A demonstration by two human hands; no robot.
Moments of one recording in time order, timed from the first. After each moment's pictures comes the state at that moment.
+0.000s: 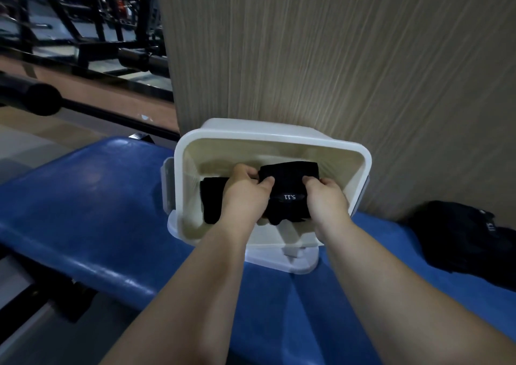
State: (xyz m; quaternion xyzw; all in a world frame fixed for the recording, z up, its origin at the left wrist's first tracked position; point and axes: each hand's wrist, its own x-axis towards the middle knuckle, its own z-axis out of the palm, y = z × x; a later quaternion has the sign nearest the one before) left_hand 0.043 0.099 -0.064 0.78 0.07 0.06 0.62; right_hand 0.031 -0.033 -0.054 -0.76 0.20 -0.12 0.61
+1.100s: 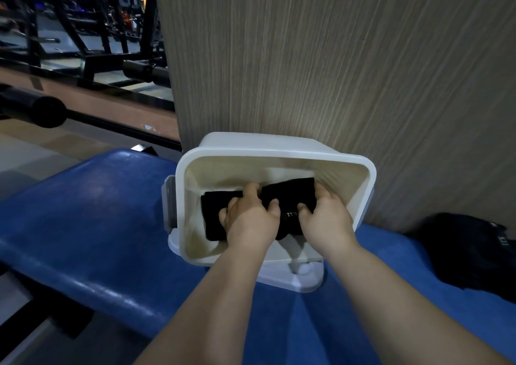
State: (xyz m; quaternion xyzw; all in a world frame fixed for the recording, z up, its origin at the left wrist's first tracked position) left_hand 0.042 0.087 -0.081 0.90 0.07 0.10 0.41; right_hand 0.025 -0.038 -0.058 -0.95 0.08 -0.12 0.28
